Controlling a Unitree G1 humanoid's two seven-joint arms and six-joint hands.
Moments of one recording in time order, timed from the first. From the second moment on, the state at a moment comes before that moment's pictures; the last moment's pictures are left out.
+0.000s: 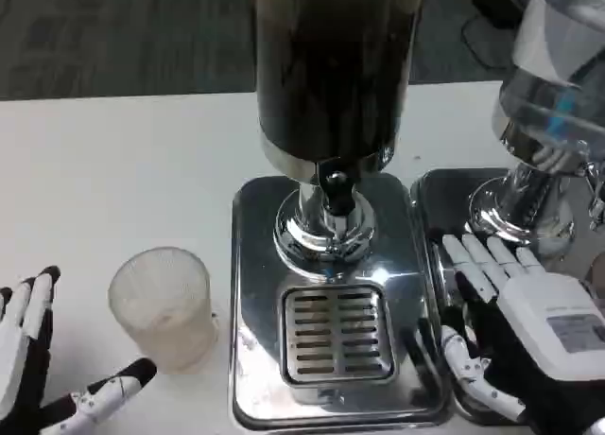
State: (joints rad) left arm 0.55 0.45 0.05 -0.32 0.88 0.12 0.09; right arm 0.36 -0.44 0.19 -0.31 -0.91 -0.09 -0.07
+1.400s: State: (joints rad) left arm 0.42 0.46 0.16 0.04 0.39 -0.35 0.16; right arm 0.30 -0.38 0.23 -0.24 -0.92 -0.05 -0.08
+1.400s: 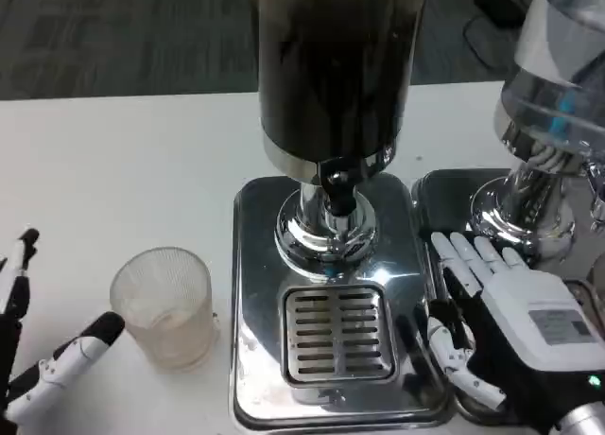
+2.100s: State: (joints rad) left arm 0.22 0.52 0.03 0.35 0.48 -0.54 0.16; right arm 0.17 -0.37 0.25 -0.10 -0.92 -0.03 -0.13
